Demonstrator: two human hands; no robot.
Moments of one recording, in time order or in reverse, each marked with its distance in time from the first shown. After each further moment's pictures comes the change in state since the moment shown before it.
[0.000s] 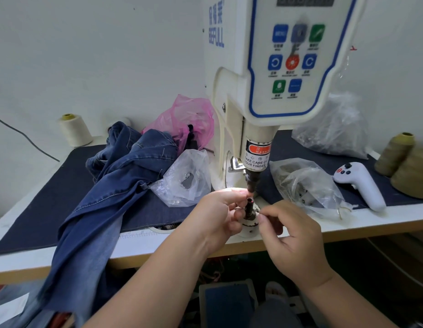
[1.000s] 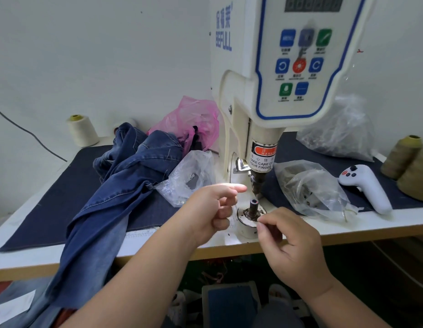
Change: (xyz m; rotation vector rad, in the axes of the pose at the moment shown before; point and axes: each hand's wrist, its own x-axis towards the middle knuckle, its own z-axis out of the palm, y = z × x) left_hand 0.000 0.014 -0.022 0.183 0.038 0.054; right_hand -0.004 -0.011 0.002 0.042 -0.056 0.025
